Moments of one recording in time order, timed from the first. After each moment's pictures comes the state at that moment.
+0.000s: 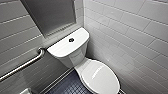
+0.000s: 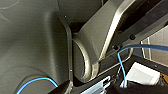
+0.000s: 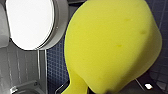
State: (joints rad) left arm 1.37 2.80 -2.17 -0.14 0.12 0.30; right arm -1.32 1.86 -1.34 -0.22 0.49 0.66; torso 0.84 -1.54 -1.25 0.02
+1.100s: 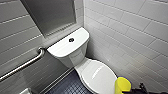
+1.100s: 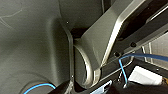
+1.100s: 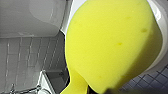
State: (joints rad) left arm 1.37 2.80 -2.17 -0.14 0.09 0.30; right arm -0.64 1.96 -1.15 -0.19 -0.05 0.62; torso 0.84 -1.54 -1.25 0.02
